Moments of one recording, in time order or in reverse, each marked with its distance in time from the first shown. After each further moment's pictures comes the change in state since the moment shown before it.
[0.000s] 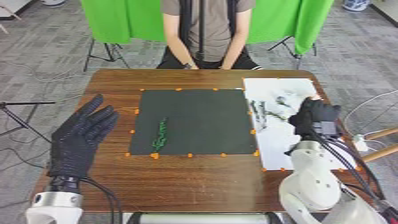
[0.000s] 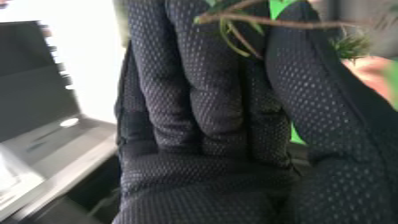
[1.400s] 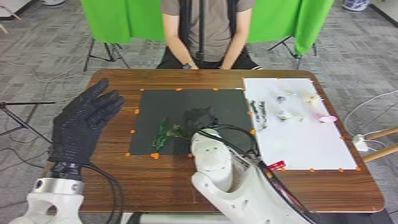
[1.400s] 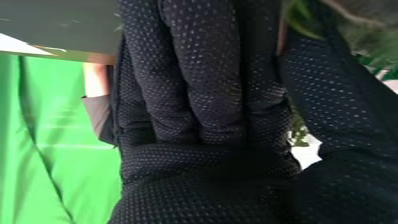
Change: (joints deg) left arm -5.5 0.6 0.3 0.2 2.3 -3.2 -1.7; right arm 21.5 -25.5 -22.0 23.3 1.0 -26.6 -18.2
